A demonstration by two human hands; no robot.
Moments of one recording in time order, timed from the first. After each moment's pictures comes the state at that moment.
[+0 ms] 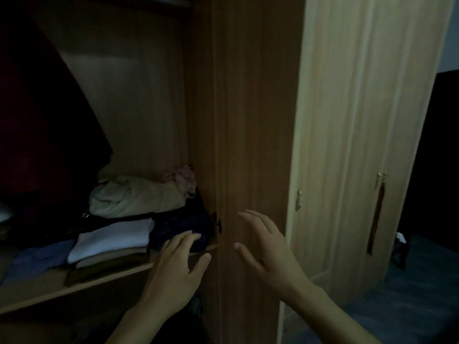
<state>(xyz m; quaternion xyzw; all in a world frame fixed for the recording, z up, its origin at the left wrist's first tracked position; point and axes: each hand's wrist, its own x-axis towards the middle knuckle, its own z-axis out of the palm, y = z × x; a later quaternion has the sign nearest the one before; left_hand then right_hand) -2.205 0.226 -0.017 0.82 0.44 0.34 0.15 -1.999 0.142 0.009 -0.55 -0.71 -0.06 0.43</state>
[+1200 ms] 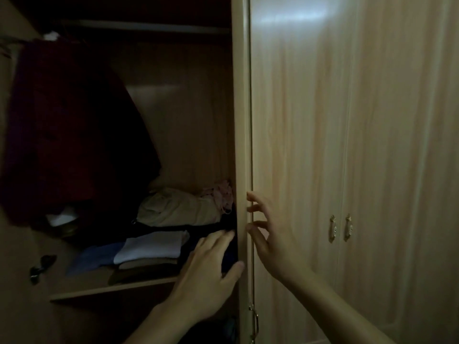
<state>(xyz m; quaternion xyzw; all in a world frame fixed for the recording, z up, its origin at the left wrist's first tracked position) -2.140 0.221 0.021 0.82 0.45 0.34 0.06 -1.962 0.223 0.049 -0.37 -0.75 0.01 0.55</state>
